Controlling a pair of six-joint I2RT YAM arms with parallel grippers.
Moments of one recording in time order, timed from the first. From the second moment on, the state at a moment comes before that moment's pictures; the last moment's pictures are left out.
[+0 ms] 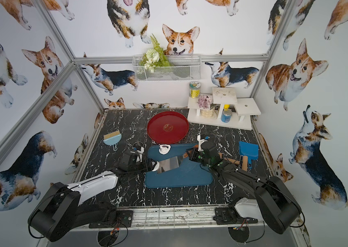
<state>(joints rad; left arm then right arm) -0.42 1.26 0.41 0.05 0.21 -0.64 0.52 1.23 0.52 0.21 -0.15 0.80</state>
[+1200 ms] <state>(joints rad) -0.43 1.27 0.40 0.05 0.21 -0.65 0.58 1.45 0.45 0.57 -0.11 0.96</state>
